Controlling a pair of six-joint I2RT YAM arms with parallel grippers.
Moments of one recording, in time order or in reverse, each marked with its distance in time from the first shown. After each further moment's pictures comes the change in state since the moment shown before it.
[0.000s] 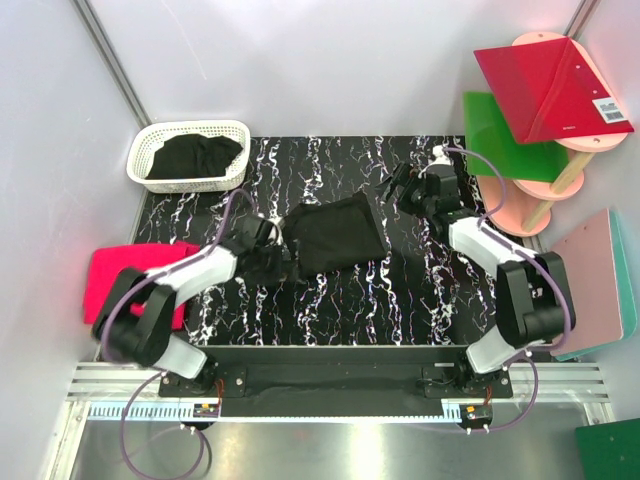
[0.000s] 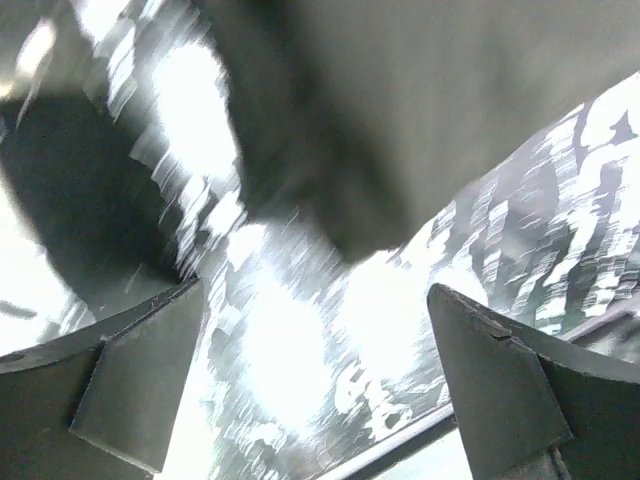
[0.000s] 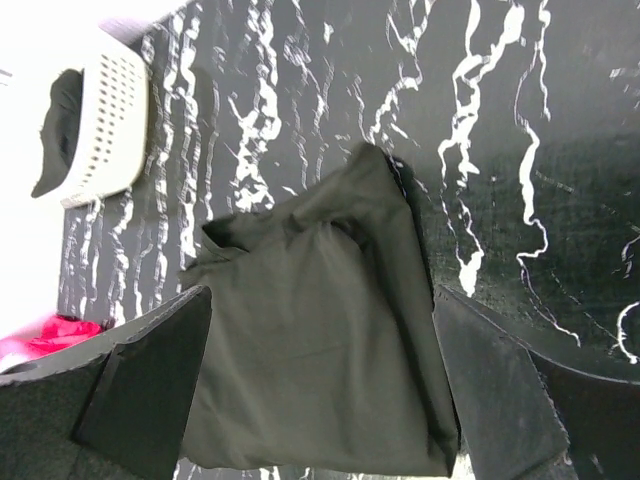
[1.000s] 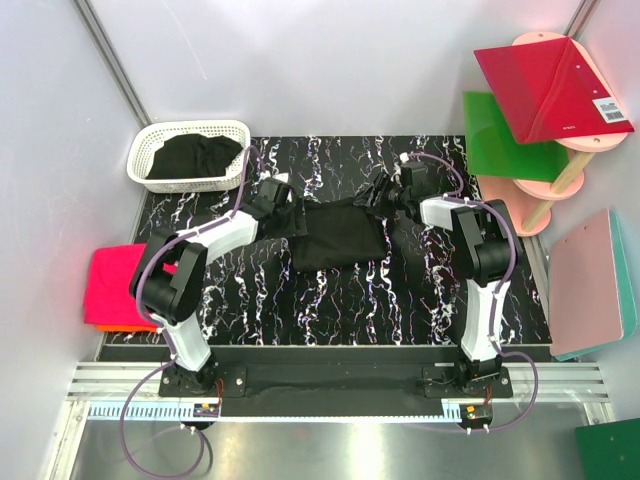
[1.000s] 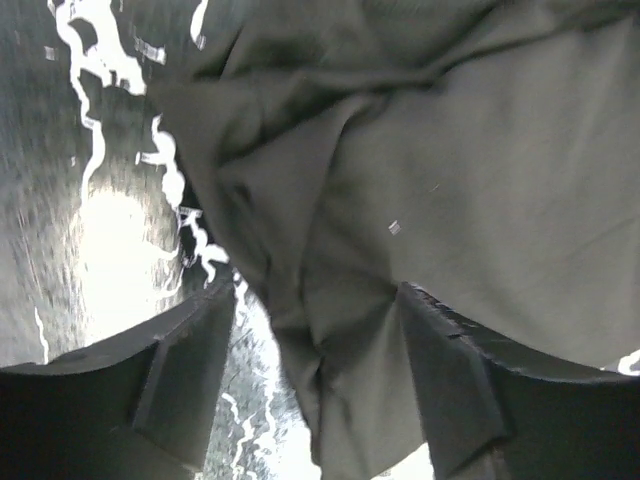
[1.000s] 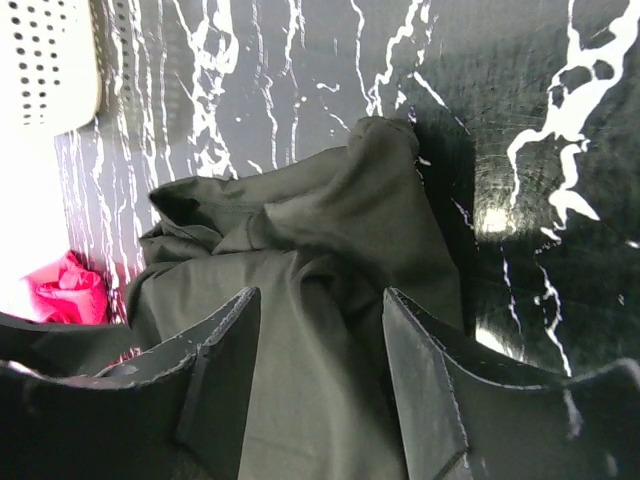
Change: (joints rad) left arm 0.012 0.251 0.318 0.083 -0.299 -0.002; right arm 0.000 0.521 0.287 0.031 -0.281 0.056
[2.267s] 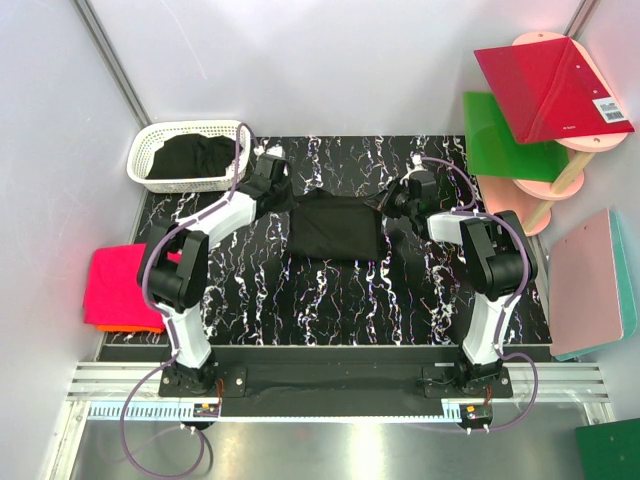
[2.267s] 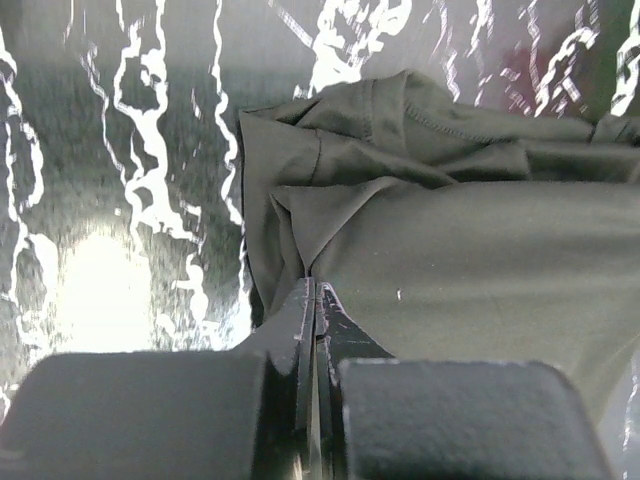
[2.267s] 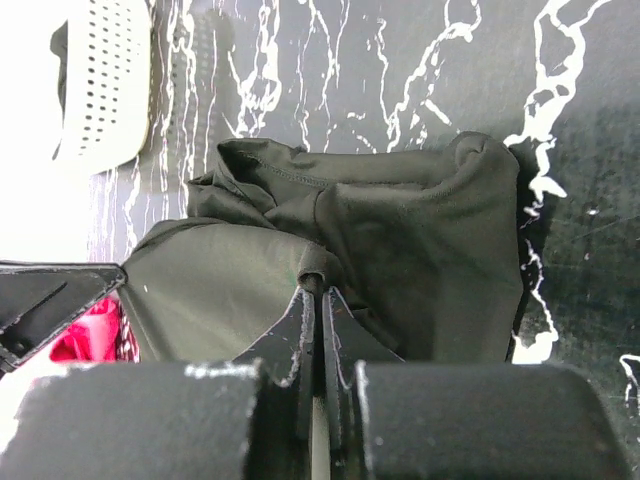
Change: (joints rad) left arm 0.061 0.084 0.203 0.000 -0.020 0.001; right arm 0.000 -0.137 -0.220 0.257 0.087 0.031
